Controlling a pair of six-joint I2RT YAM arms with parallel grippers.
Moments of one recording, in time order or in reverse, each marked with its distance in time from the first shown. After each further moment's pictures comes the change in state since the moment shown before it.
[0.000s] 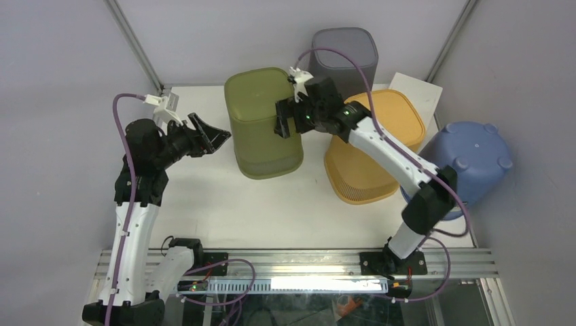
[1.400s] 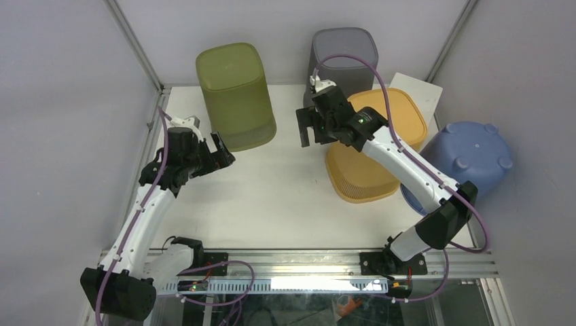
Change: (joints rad) left arm -0.137 0.114 -0.177 -0.181 -0.414 0.023; right arm 0.029 -0.053 0.039 -0.294 0.398 0.103
